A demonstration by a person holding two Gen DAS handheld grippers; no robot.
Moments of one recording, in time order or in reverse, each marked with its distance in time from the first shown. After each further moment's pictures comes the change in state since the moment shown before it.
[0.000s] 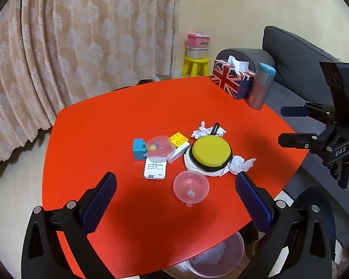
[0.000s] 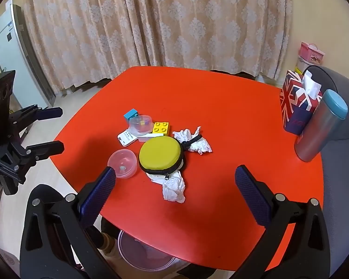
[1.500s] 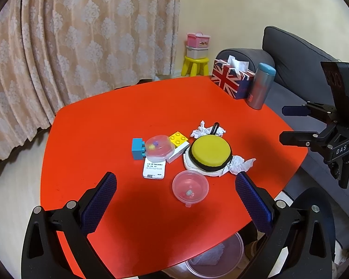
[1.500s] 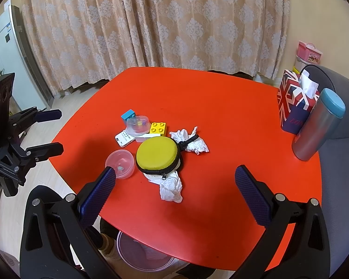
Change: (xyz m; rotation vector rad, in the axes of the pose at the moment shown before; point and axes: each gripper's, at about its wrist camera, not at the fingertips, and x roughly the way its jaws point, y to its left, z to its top) left arm 0.005 -0.002 -0.002 0.001 -0.005 0.001; right arm -0.004 0.000 0.000 0.004 -0.004 -0.013
